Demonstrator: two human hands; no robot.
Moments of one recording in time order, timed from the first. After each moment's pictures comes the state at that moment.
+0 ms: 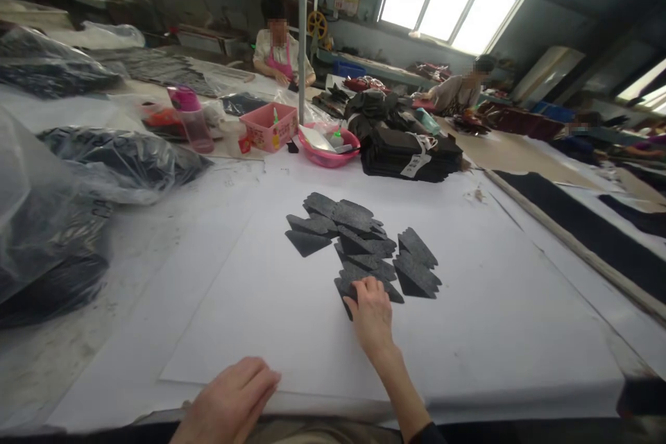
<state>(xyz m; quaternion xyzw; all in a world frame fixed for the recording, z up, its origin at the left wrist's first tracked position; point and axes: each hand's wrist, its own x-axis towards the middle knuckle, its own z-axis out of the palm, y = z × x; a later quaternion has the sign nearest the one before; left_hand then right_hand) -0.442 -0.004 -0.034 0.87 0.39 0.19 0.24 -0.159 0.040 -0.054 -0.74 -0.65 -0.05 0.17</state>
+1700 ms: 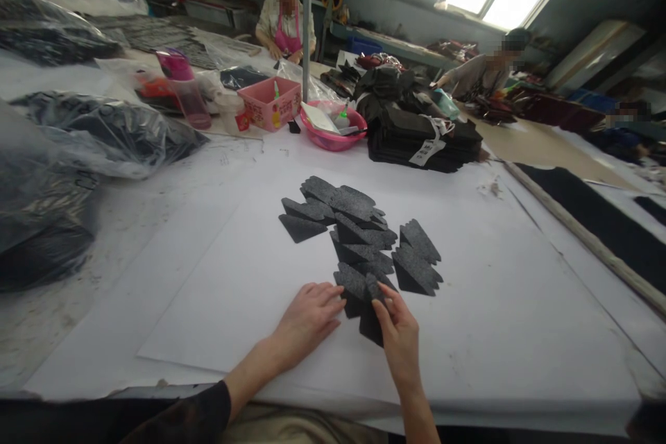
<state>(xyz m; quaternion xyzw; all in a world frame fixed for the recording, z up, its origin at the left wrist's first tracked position) -0.303 0.058 -0.080 0.90 0.29 0.23 0.21 -0.111 -0.010 -0.051 -0.69 -0.39 0.34 0.50</state>
